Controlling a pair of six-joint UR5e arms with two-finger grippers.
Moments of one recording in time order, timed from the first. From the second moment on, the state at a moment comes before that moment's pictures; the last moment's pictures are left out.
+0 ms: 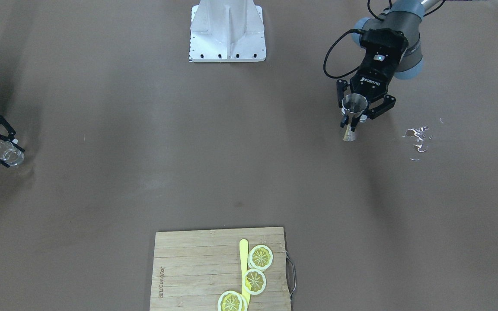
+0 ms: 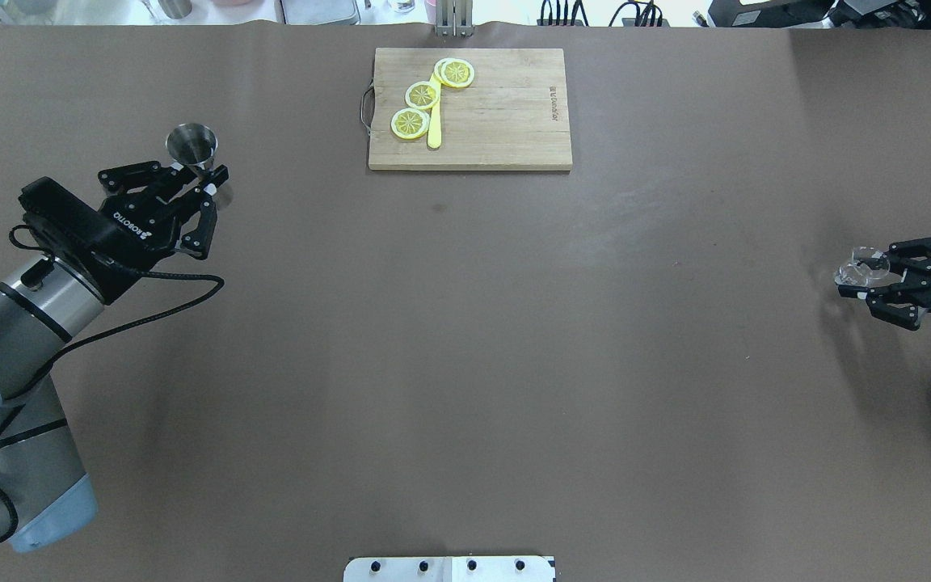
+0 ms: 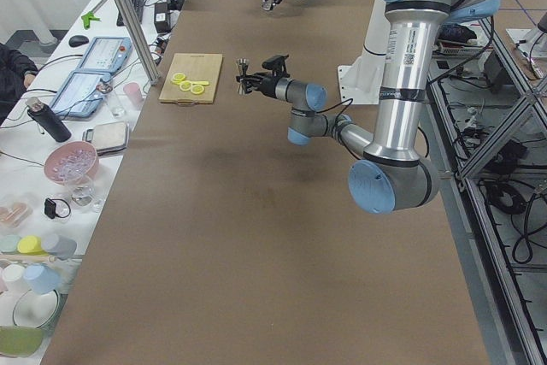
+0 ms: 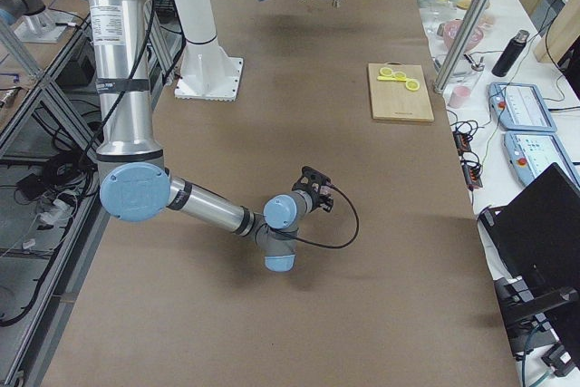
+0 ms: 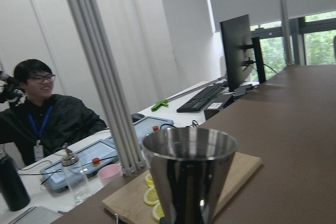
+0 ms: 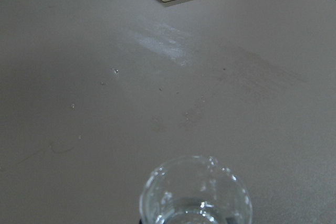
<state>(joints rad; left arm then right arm) -0.51 -1.70 -1.73 -3.09 -1.00 -0.35 1.00 -1.53 1.00 0.43 2.16 0.31</state>
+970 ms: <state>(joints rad) -0.51 -1.67 -1.73 -2.67 -0.64 -0.90 0.96 -1.53 0.97 0.45 2.16 0.30</state>
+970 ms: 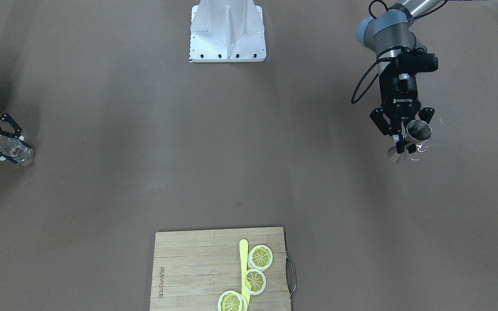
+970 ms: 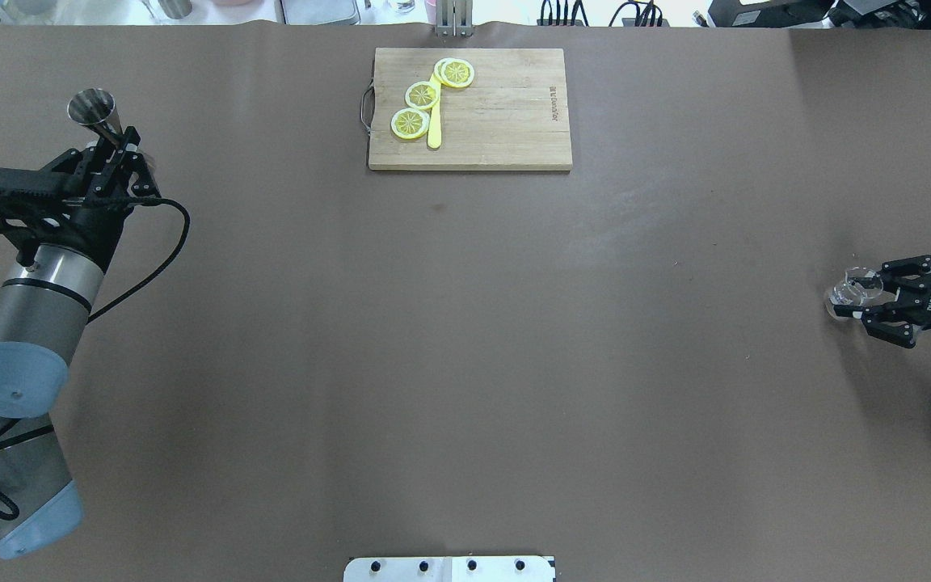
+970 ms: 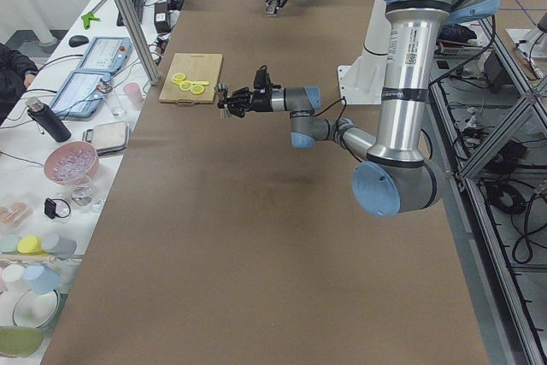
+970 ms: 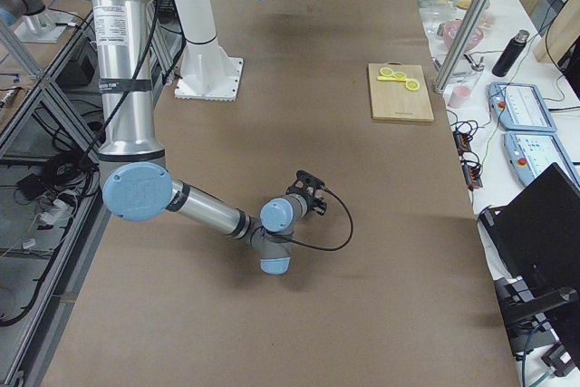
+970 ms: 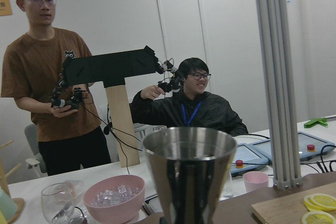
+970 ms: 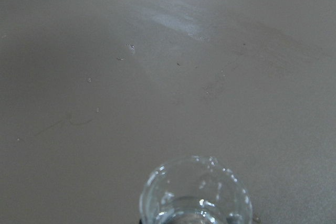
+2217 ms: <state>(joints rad) -0.50 -1.79 -1.63 -1.99 -0.60 -1.56 0.95 -1.54 0.98 0.46 2.16 0.31</state>
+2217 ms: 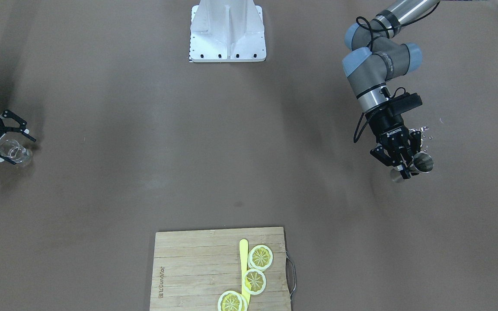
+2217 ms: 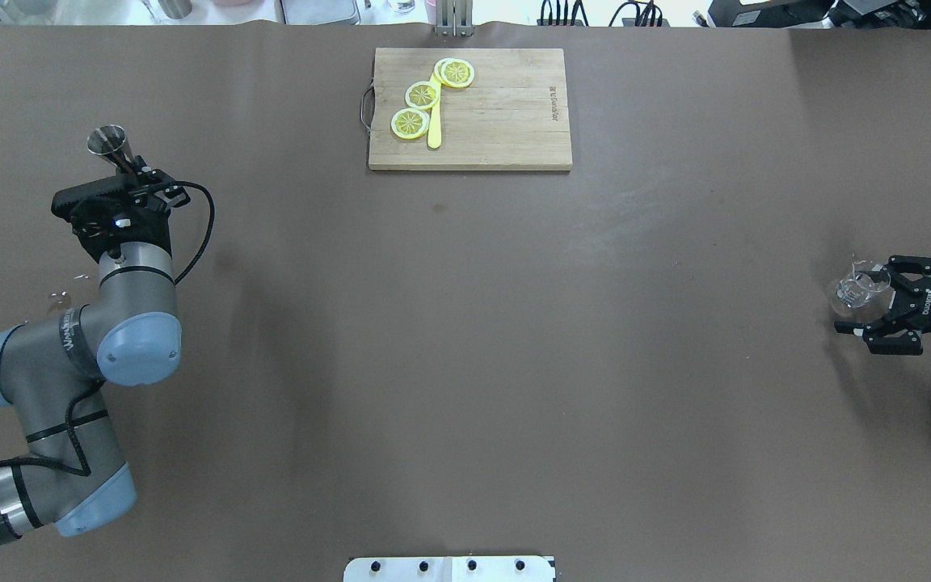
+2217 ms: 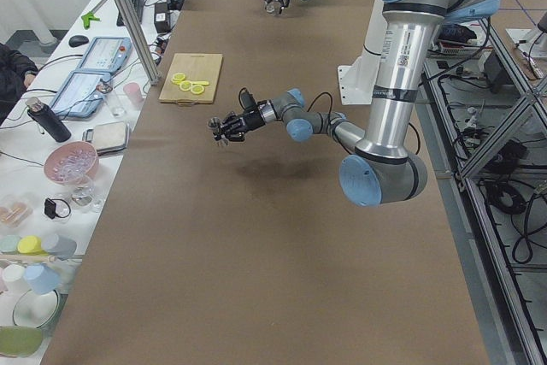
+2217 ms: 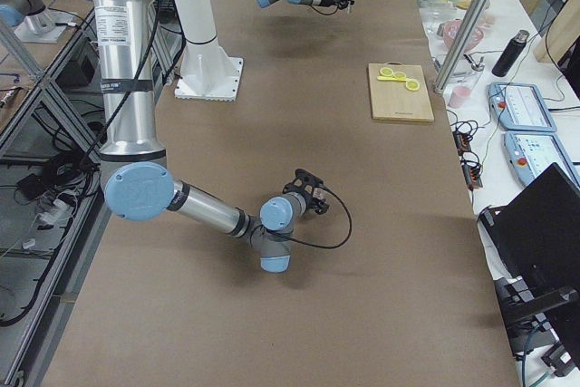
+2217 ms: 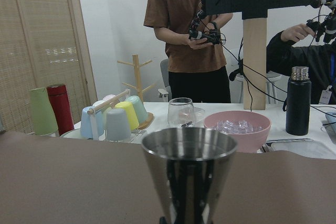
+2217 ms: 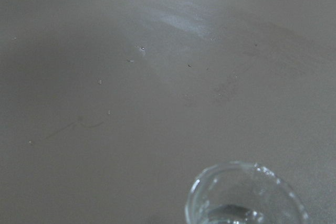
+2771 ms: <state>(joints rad) -0.50 -1.85 -1.53 -1.99 -0.56 -1.70 0.95 -1.54 0.98 0.49 2.16 0.31</state>
